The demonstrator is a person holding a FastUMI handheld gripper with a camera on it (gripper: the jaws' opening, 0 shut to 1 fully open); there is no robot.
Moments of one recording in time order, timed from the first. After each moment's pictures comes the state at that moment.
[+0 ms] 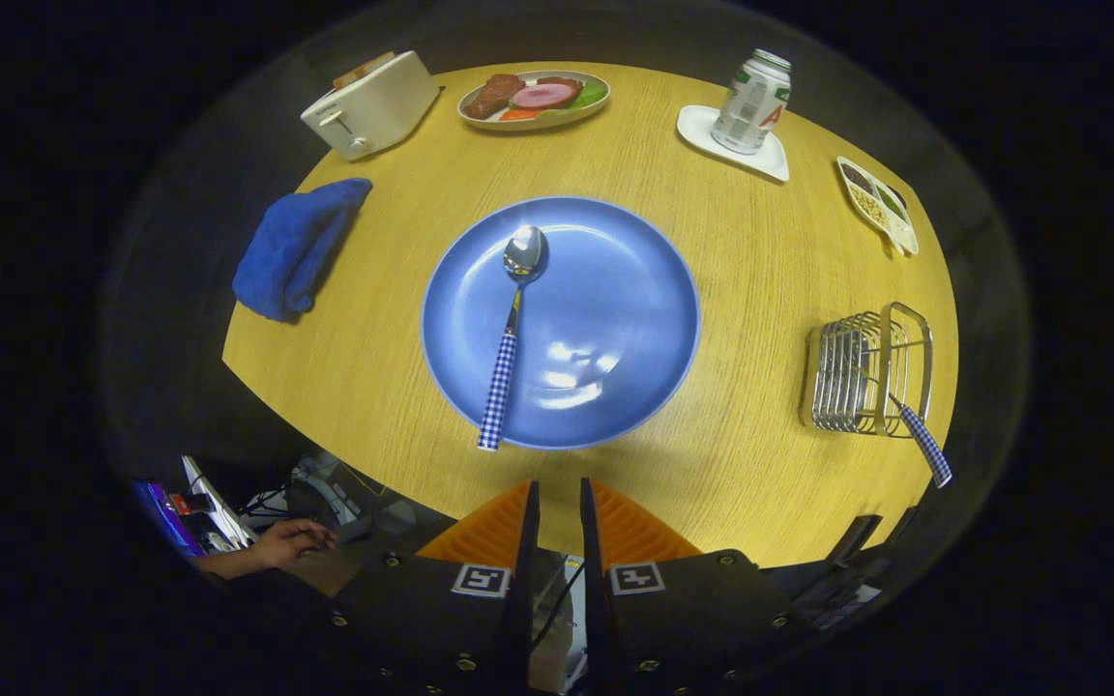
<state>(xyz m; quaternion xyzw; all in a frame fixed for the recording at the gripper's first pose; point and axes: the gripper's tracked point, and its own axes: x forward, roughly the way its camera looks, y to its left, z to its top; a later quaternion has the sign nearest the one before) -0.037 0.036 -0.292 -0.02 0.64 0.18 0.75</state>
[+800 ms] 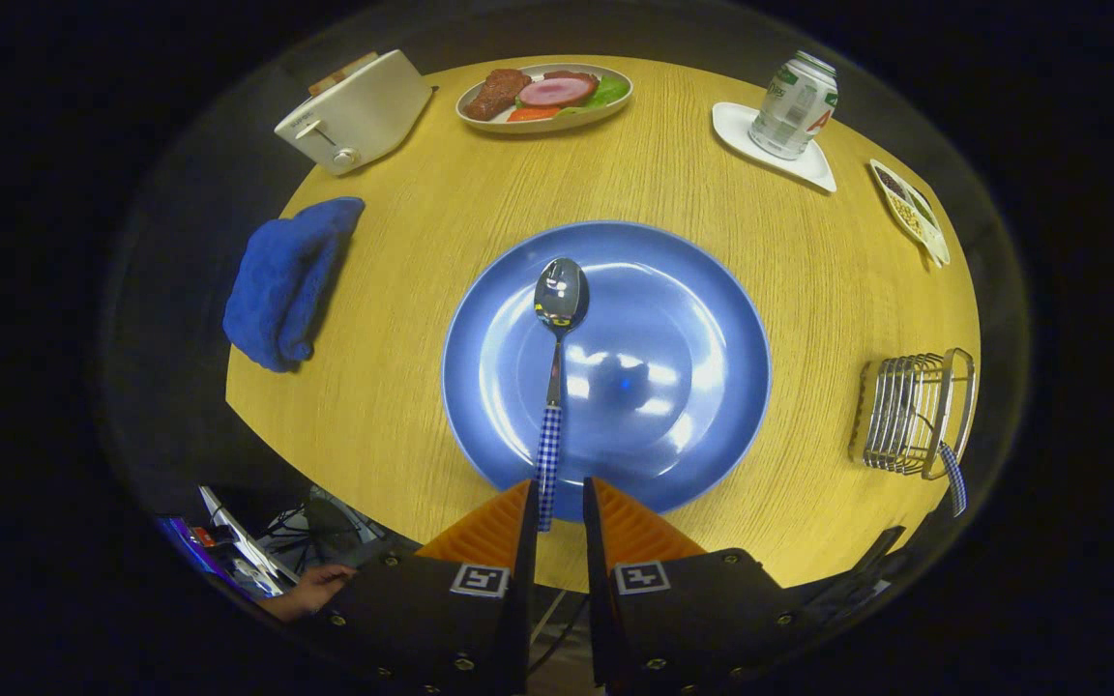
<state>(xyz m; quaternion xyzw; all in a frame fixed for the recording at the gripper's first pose) 0.006 0.084 -0.314 0.02 0.65 0.17 0.74</state>
